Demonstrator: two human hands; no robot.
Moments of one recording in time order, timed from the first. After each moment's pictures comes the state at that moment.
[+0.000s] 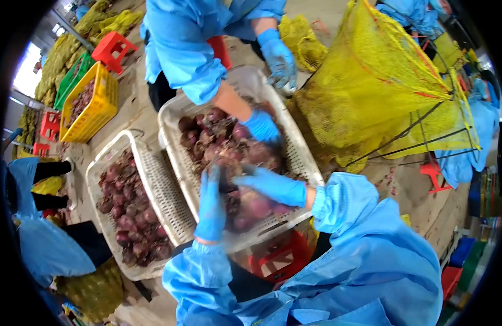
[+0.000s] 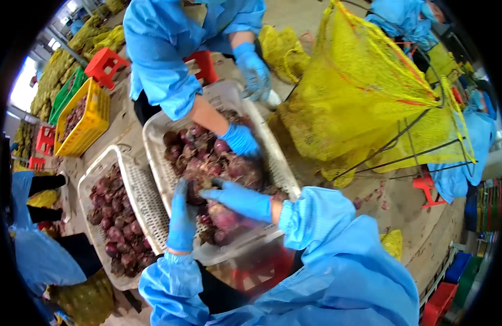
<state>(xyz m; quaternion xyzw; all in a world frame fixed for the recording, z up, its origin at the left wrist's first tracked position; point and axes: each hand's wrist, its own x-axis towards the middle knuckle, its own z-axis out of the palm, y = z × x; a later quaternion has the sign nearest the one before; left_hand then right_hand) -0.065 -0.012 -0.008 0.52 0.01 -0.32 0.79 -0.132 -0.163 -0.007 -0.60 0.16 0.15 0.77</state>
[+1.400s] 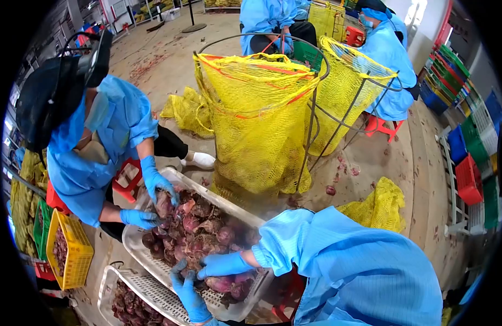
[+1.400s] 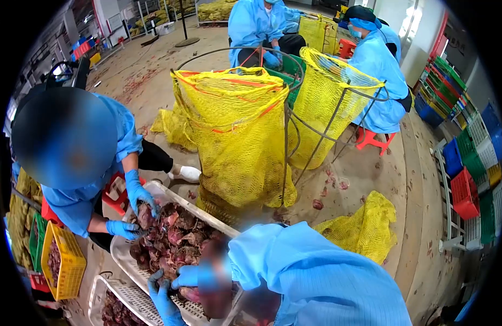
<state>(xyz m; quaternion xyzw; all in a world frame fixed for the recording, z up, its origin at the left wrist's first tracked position) -0.056 -0.011 -0.005 0.69 -0.13 -0.29 0.65 -0.143 -0.140 -0.080 -0.63 0.14 0.14 0.75</state>
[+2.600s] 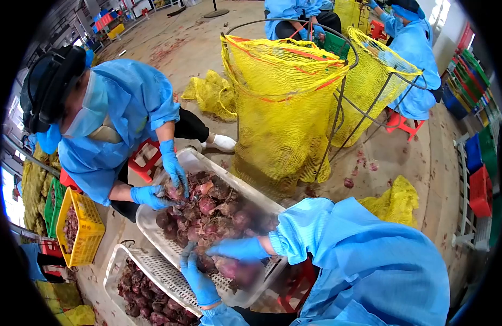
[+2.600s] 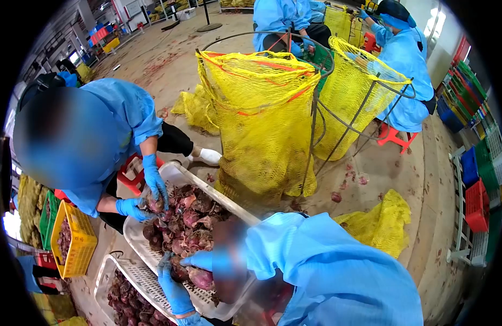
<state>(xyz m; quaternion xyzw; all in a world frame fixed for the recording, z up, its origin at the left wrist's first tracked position) -0.067 -0.021 0.019 0.63 -0.06 -0.27 0.72 -0.153 -0.140 -0.039 -0.64 0.09 -0.08 0.76</state>
